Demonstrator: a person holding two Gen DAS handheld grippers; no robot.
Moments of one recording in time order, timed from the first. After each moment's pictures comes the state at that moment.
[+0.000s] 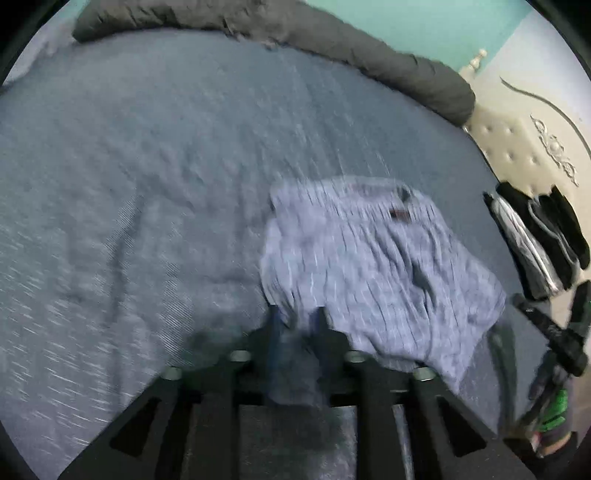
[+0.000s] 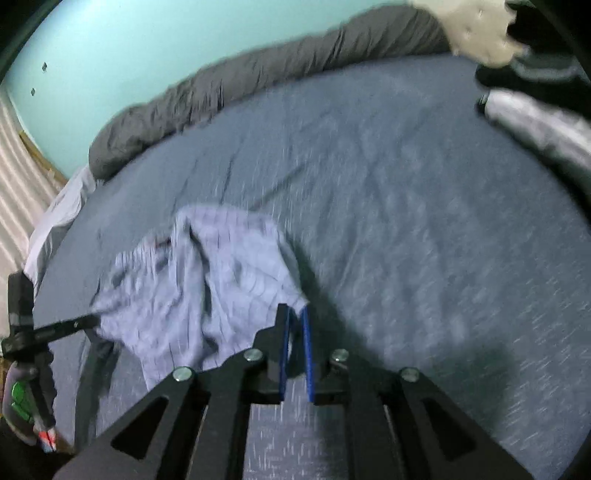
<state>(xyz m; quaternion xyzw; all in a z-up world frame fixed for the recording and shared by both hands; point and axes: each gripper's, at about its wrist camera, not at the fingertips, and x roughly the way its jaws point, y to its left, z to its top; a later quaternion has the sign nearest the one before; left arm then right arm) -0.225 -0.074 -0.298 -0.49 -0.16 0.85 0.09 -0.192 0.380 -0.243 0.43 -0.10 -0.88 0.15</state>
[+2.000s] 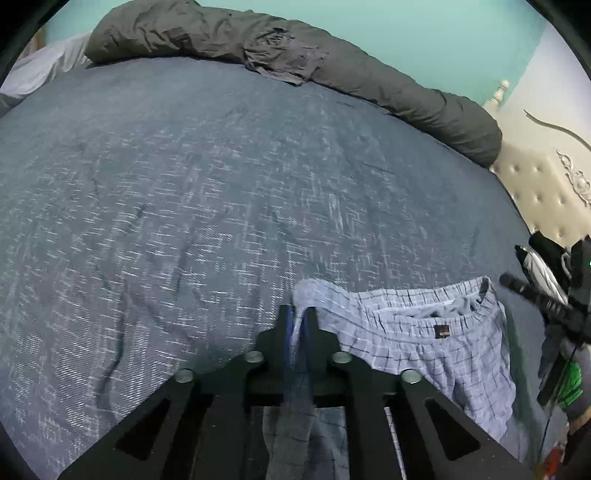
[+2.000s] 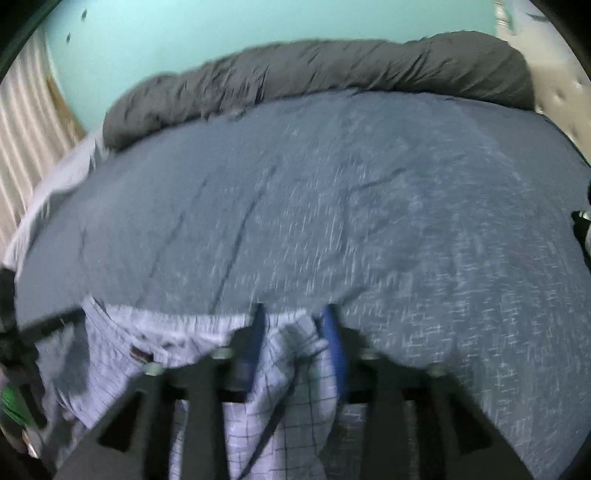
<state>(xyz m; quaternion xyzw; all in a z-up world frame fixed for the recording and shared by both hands) -0.291 -0.065 -0.308 -0.44 -0.16 0.88 0.03 -0.369 0.301 -0.281 0.45 0.01 -0.86 0.24</state>
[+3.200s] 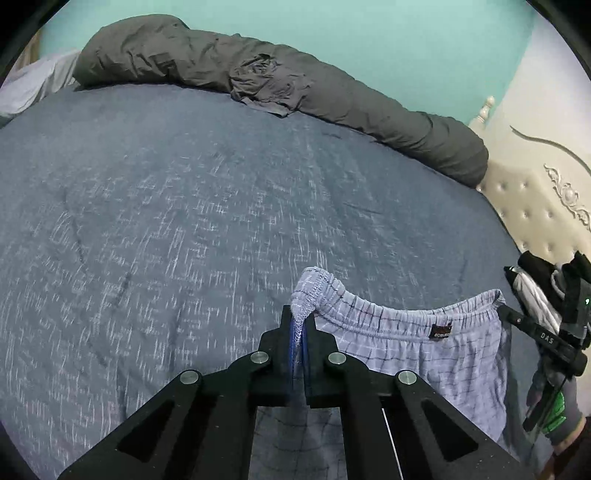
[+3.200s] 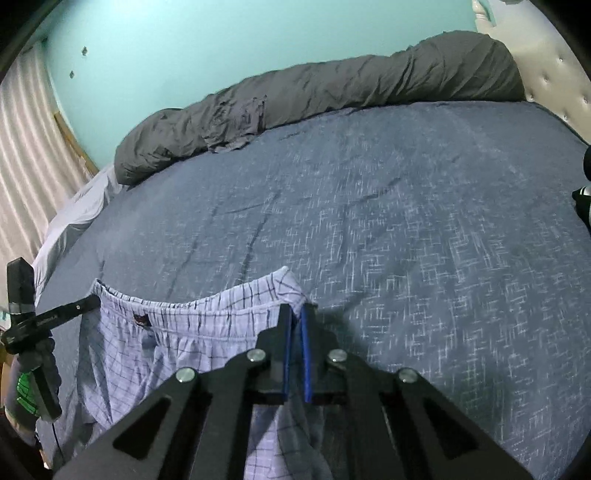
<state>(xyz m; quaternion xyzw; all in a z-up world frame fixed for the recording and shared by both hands) -0.320 -0.067 -0.294 -0.40 -0.16 0.90 0.05 -0.361 0.328 -0.276 0.40 -0.06 -0.88 0.24</state>
